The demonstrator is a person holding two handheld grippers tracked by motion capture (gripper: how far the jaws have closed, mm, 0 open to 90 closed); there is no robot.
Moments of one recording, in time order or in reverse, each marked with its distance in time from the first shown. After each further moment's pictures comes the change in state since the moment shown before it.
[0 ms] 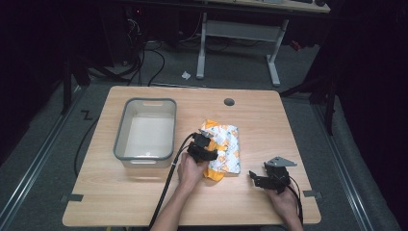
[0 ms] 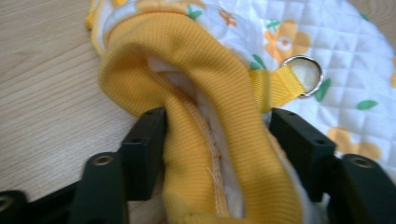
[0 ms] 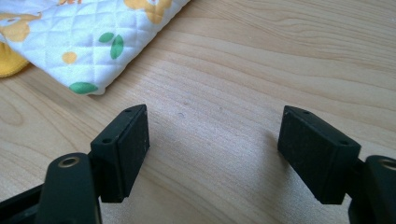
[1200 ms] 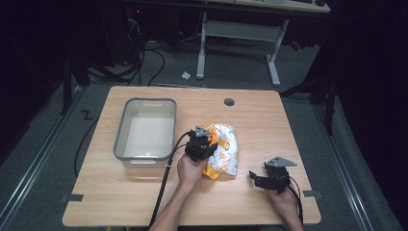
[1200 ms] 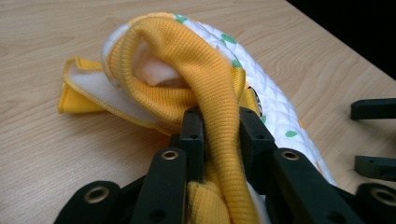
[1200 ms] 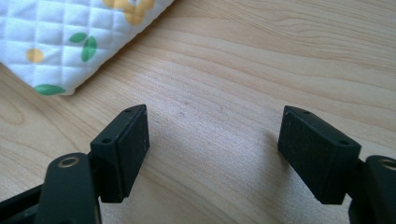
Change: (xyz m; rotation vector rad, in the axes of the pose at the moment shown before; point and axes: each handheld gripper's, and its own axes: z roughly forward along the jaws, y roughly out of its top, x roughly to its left) left arm -0.001 0.006 -0.044 -0.184 -0.178 -0.033; right arm 0.000 0.000 0.000 0.000 0.001 -0.002
